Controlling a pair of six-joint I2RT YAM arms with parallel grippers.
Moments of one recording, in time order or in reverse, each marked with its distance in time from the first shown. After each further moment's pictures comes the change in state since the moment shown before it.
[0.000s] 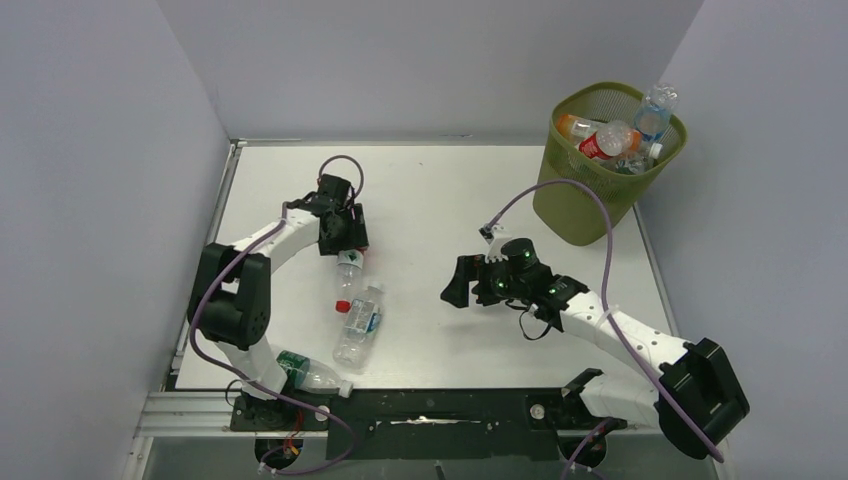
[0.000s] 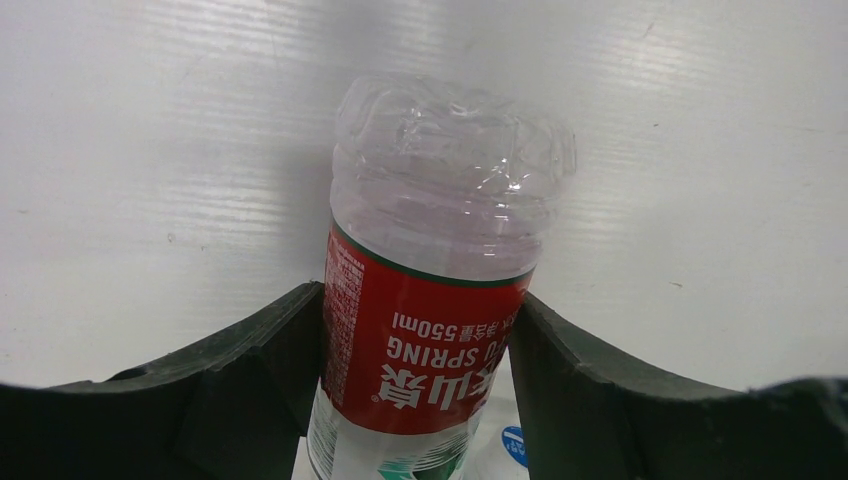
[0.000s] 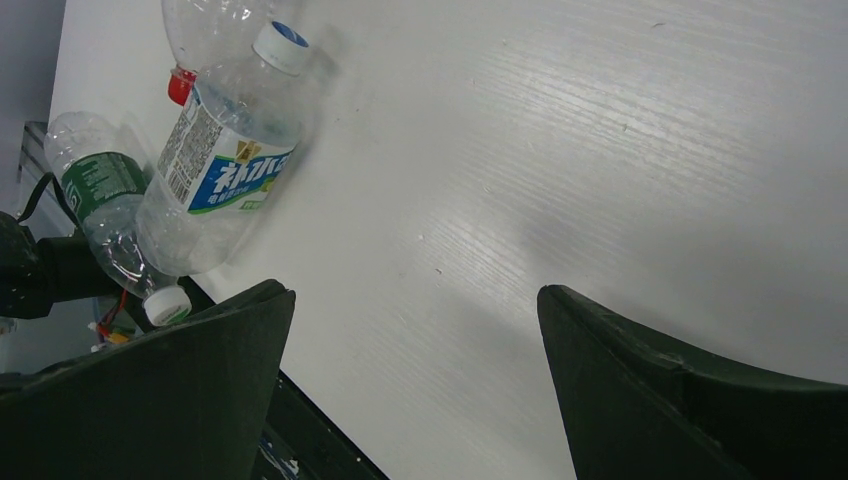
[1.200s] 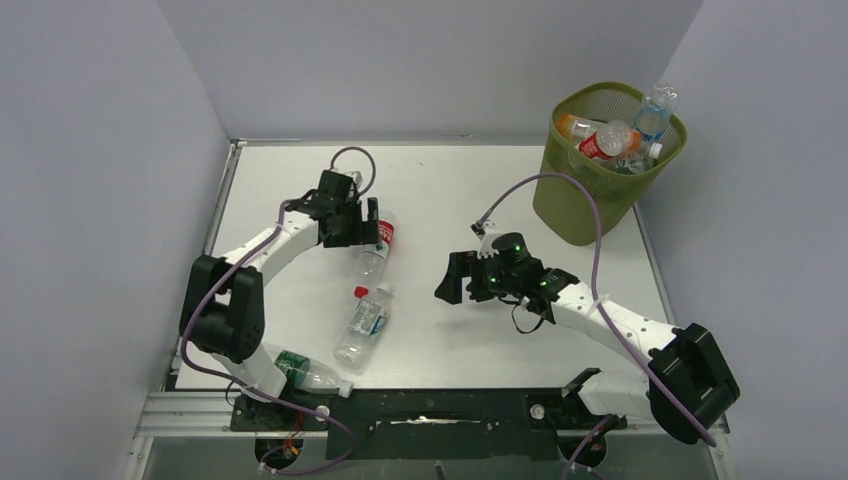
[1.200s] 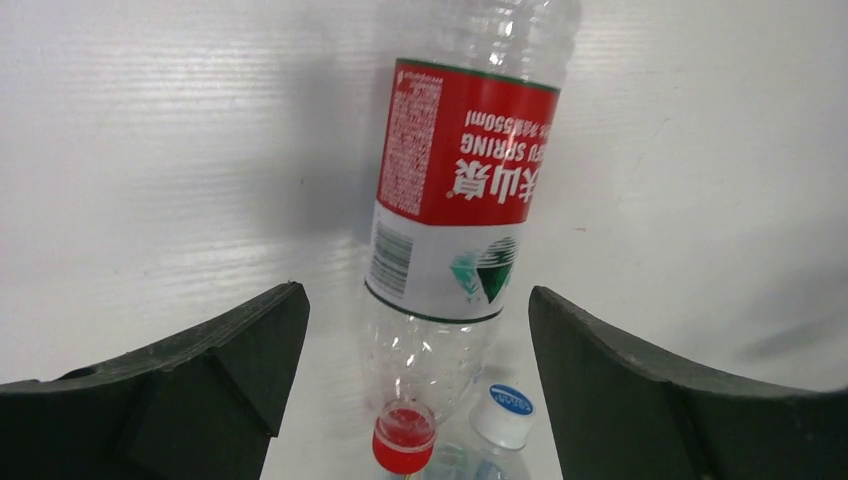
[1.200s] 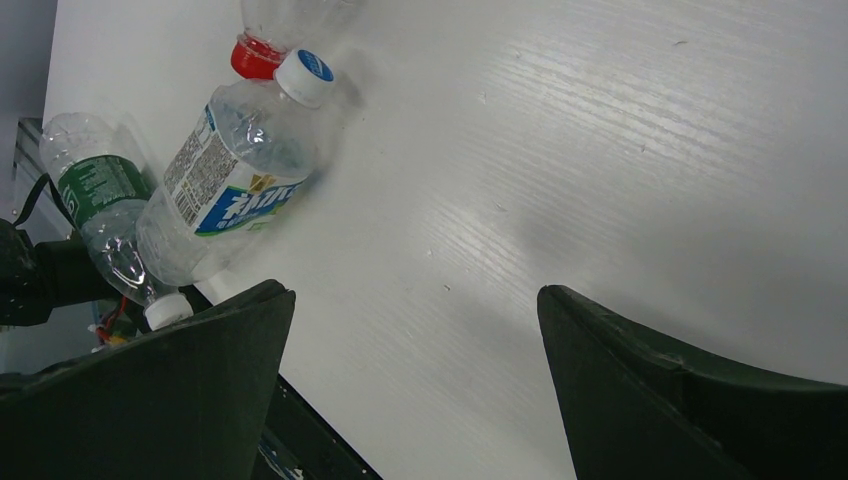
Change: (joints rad) left arm -0.032 -0.066 0.038 0.040 0.123 0.094; right arm 0.019 0.091 0.060 0.000 0.004 -0.002
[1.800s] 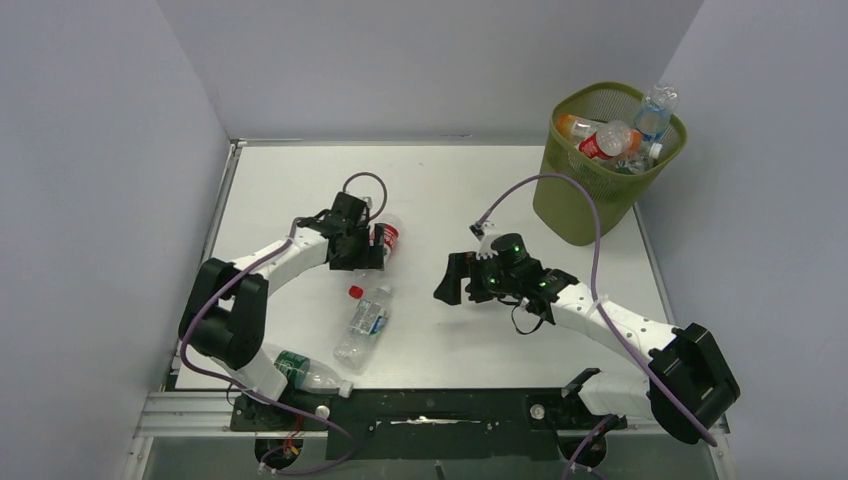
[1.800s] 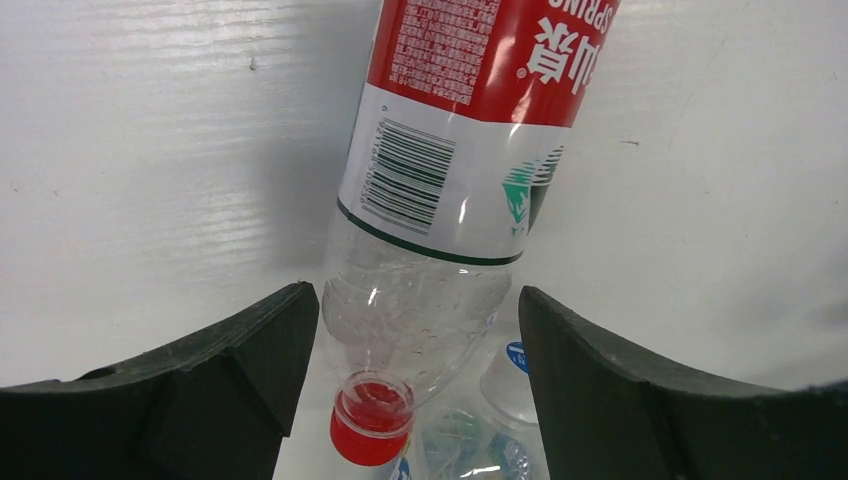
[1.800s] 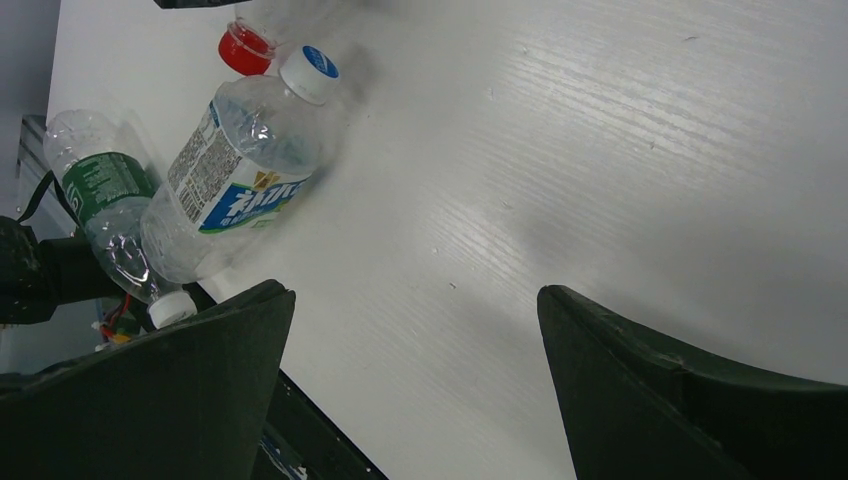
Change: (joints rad) left arm -0.082 -0.040 -0.153 -0.001 -0.052 -0.020; right arm 0.011 0.000 0.000 0.000 0.000 0.006
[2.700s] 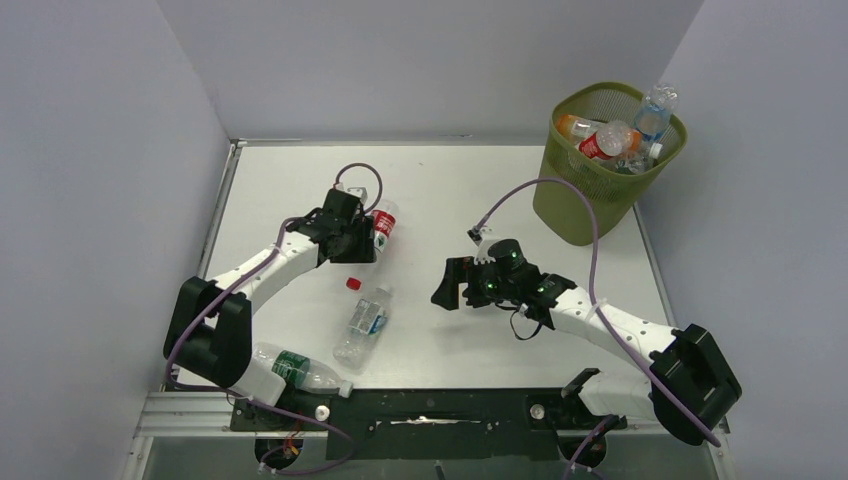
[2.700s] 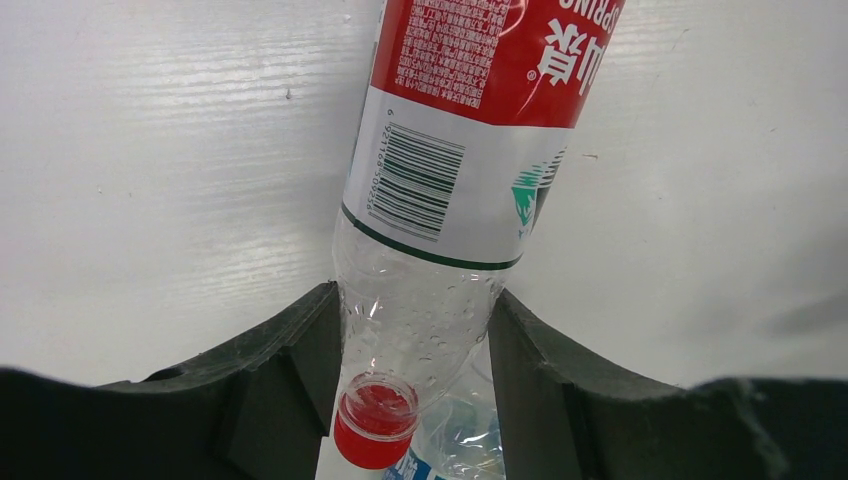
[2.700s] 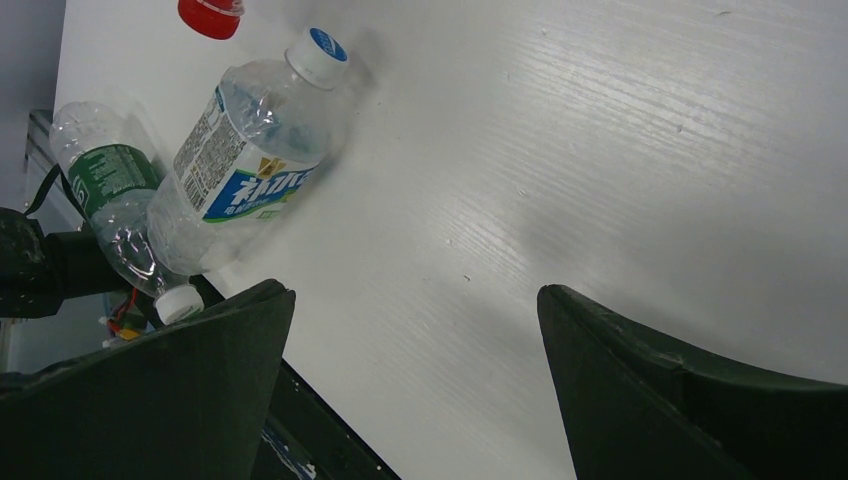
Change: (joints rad) left arm -0.006 -0.113 -0.013 0.005 -0.046 0.012; right arm 0.035 -0.011 -0.029 0.024 0.019 0.037
